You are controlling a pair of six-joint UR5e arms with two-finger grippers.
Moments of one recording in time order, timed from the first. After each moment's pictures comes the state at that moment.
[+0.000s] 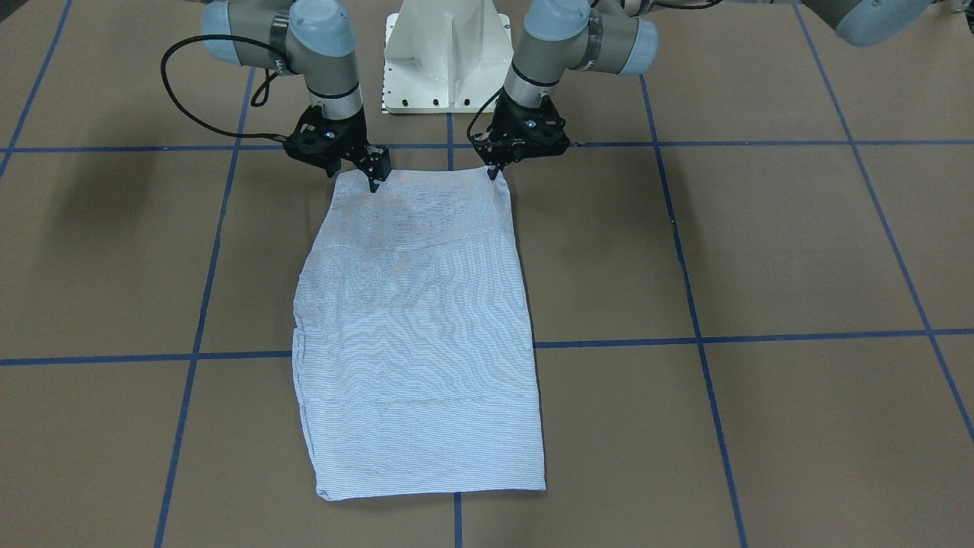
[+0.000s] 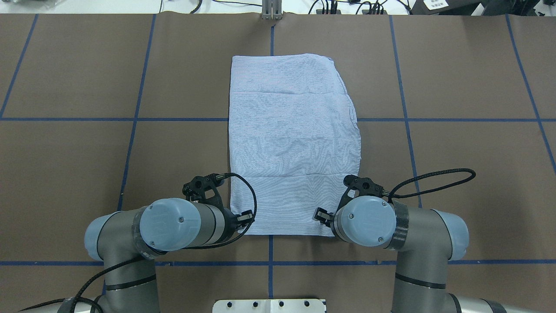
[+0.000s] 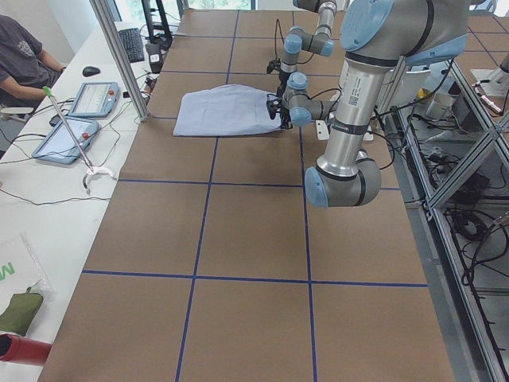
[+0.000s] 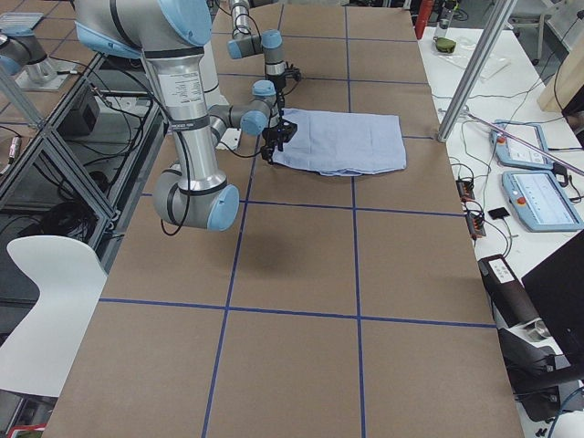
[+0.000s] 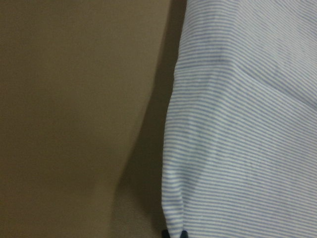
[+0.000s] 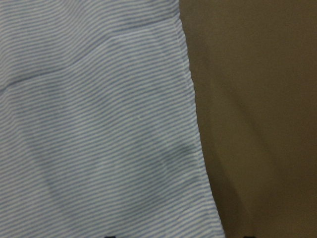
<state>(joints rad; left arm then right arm) -0.27 -2.03 -1.81 -1.91 -1.66 -1.72 0.27 -1.22 1.90 -1.53 1.65 1.79</state>
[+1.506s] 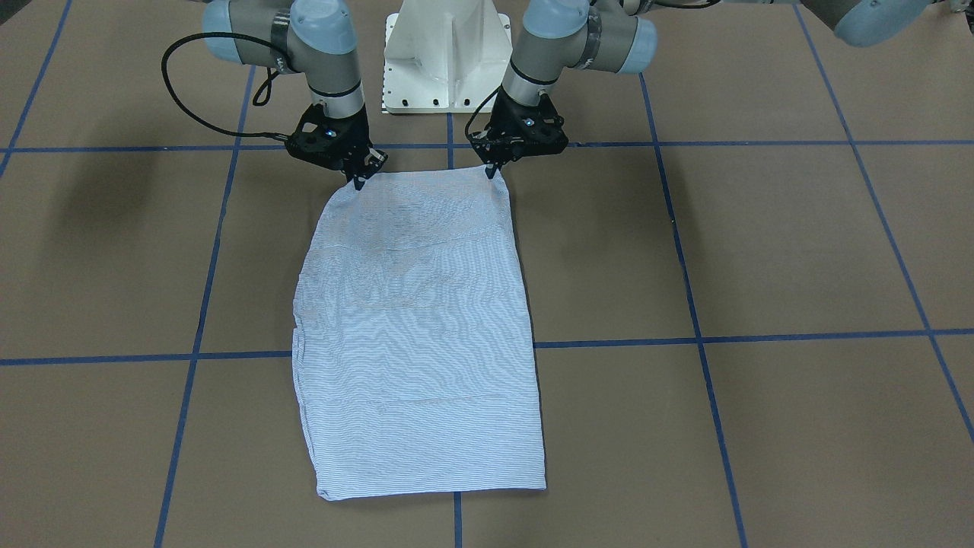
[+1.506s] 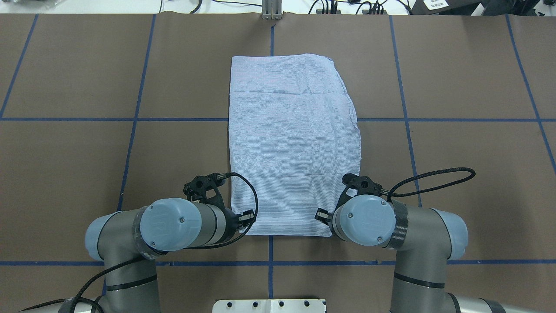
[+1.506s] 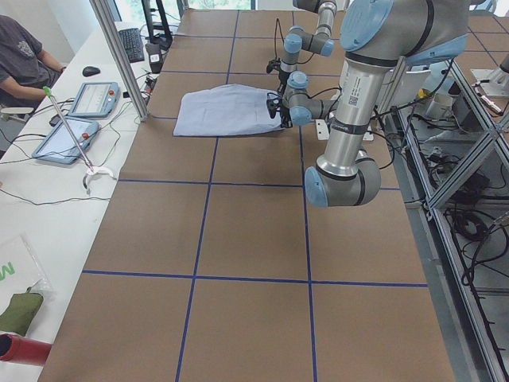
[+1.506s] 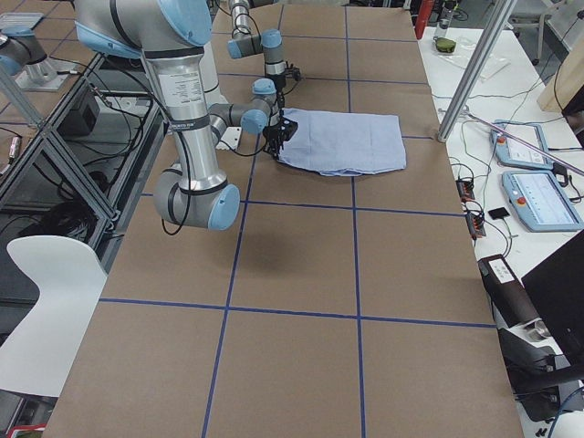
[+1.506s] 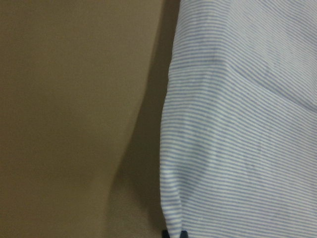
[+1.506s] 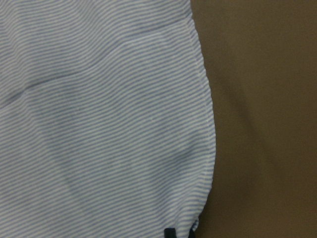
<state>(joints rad) -0.27 -2.04 -1.82 -1.91 -1.66 -1.72 0.27 -1.21 1.90 -1.53 1.64 1.79</state>
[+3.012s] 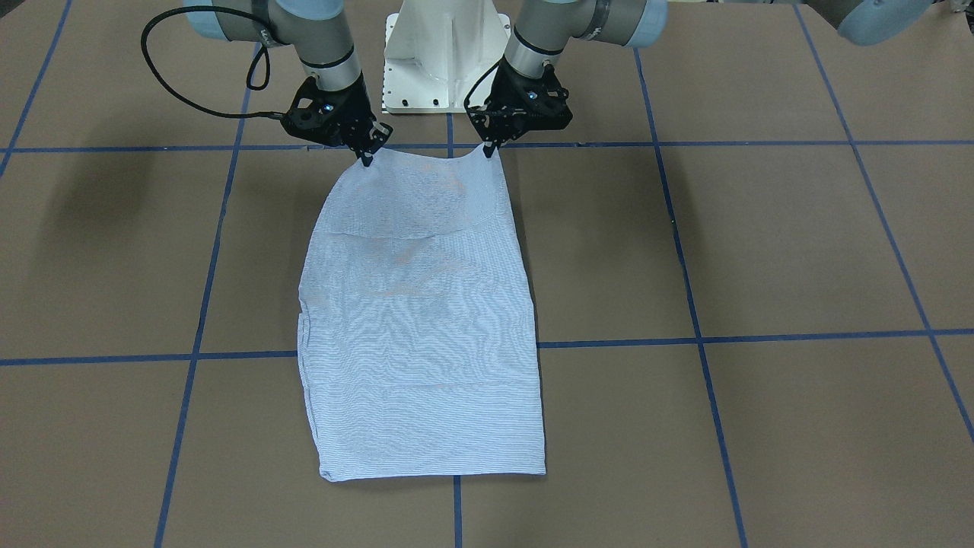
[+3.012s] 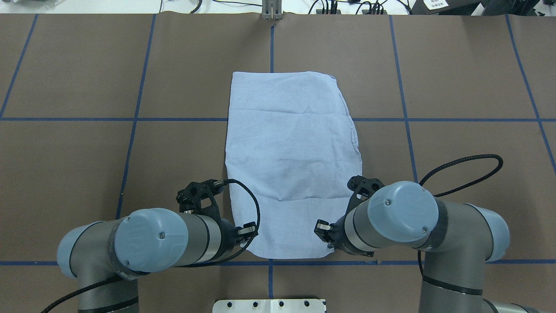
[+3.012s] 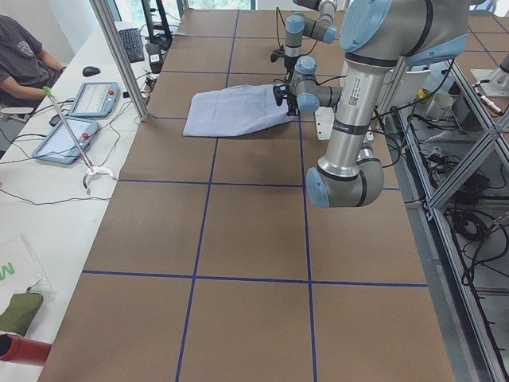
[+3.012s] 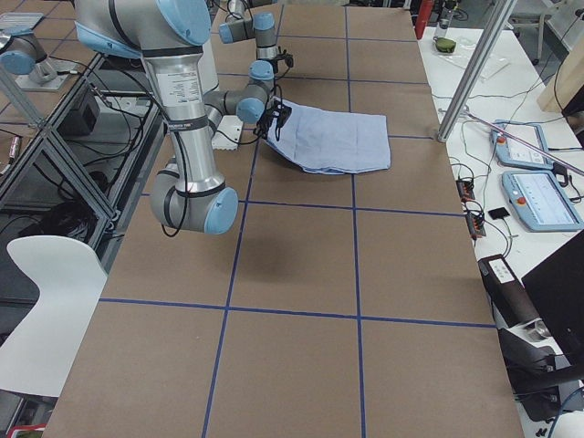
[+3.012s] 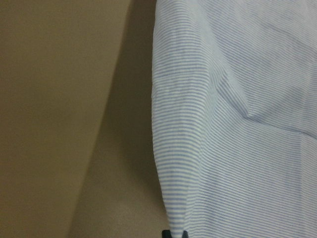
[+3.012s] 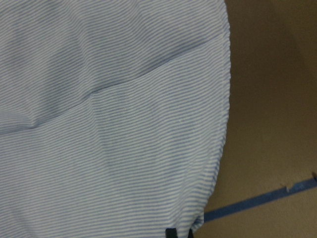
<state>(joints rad) -0.22 -2.02 -2.01 -1.78 -1.66 -1.72 0.30 -1.26 2.10 -1.52 1.89 1.79</state>
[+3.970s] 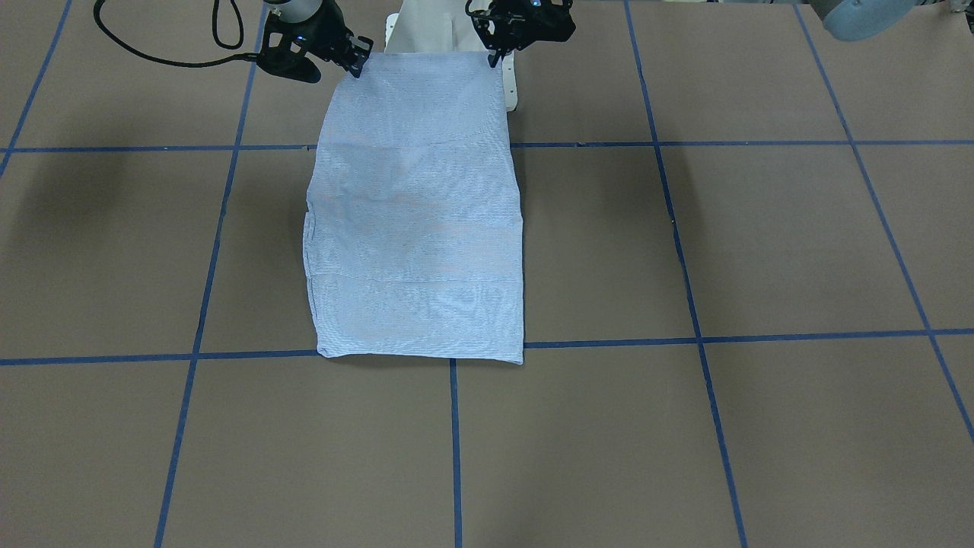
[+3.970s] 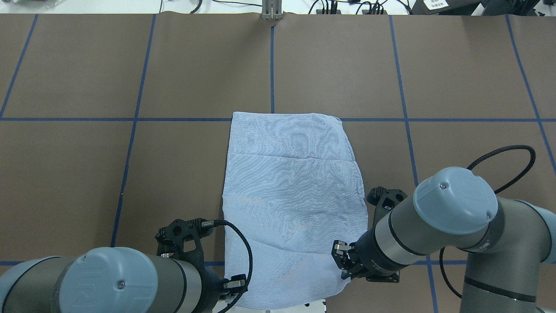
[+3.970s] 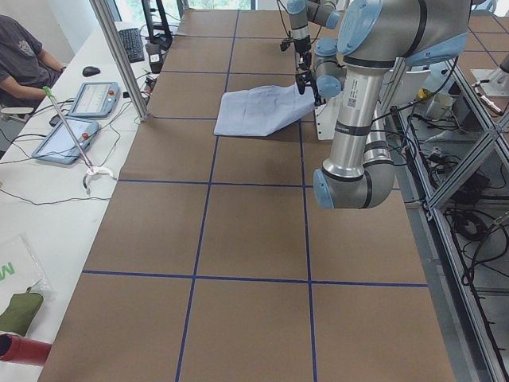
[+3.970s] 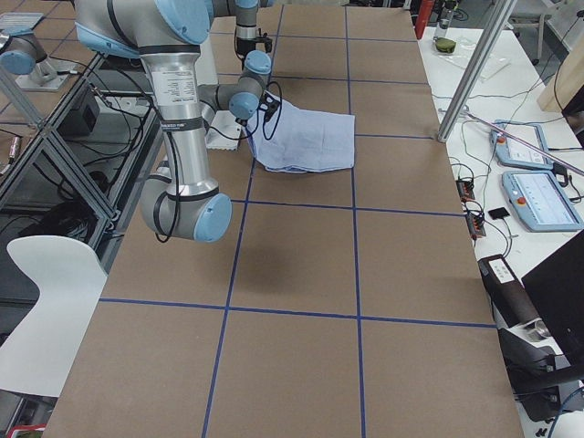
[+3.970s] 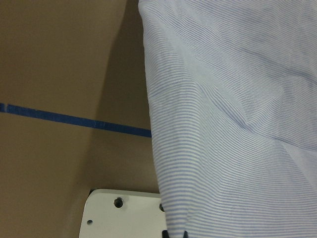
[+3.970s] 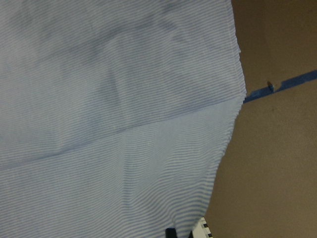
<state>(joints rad) -0.12 -2.00 -2.25 -1.52 -1.73 -1.71 0.35 -1.33 2.23 -1.53 2.12 1.78</state>
